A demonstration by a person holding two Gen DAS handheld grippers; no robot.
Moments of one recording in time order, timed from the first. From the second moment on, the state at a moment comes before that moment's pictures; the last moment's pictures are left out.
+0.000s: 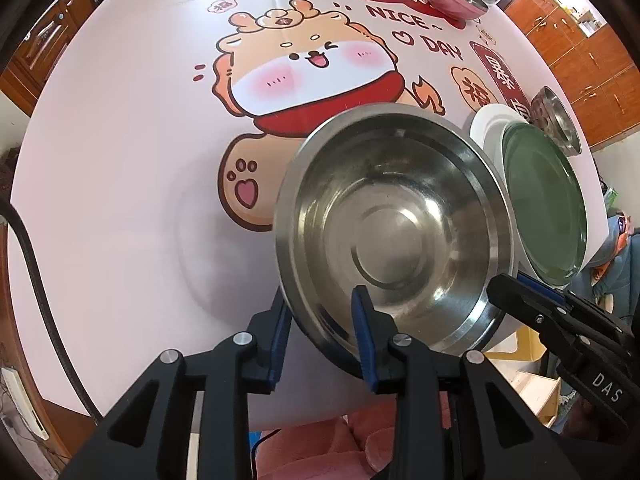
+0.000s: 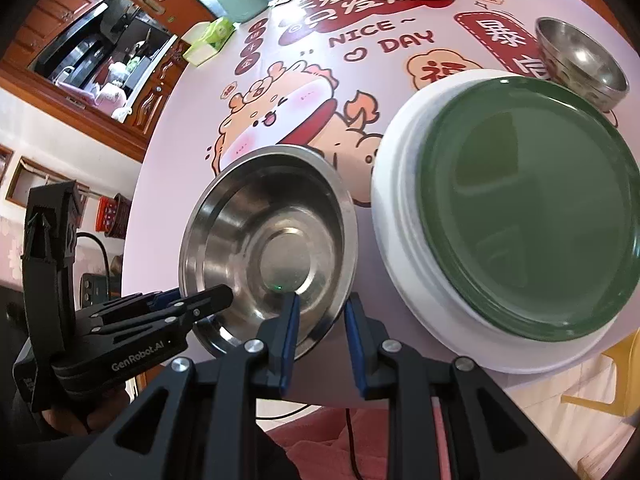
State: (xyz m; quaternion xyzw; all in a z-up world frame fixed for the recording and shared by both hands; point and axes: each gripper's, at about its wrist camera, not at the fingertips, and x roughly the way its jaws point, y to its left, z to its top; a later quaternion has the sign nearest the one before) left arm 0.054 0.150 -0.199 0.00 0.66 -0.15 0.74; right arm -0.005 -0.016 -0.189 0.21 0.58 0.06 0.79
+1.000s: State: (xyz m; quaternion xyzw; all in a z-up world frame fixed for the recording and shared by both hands) left arm 0.052 0.160 -0.122 0.00 0.54 -0.19 0.82; right arm -0.042 -0.028 -0.129 0.20 0.46 0.02 0.86
